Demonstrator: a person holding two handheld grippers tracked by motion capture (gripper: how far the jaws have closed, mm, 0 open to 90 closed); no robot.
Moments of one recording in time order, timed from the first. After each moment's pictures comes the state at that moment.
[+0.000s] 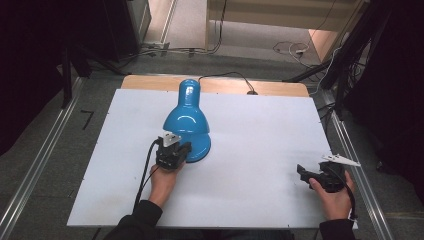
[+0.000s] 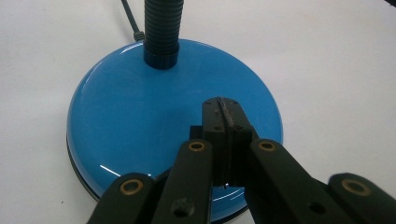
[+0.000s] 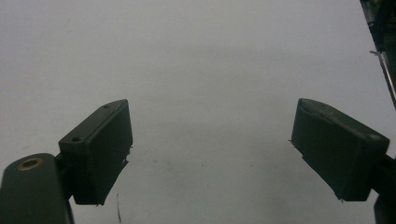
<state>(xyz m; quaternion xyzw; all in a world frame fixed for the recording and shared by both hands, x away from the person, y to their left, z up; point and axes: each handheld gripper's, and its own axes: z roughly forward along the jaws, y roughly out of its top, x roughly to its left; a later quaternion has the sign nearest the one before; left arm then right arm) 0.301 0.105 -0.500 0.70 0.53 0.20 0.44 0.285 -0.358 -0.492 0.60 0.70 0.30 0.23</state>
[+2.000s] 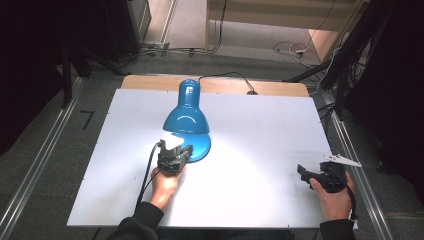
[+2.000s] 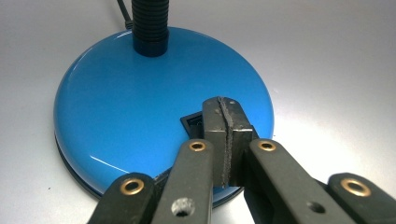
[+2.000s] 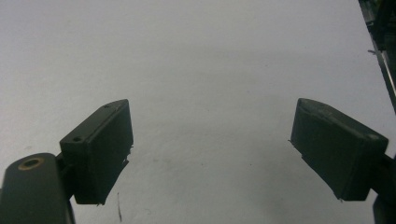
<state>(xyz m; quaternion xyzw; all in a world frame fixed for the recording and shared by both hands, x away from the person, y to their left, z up) 0.294 0.099 -0.502 0.71 0.52 0.20 0.43 0.284 -0.359 -0.492 0.60 0.70 0.30 0.23</state>
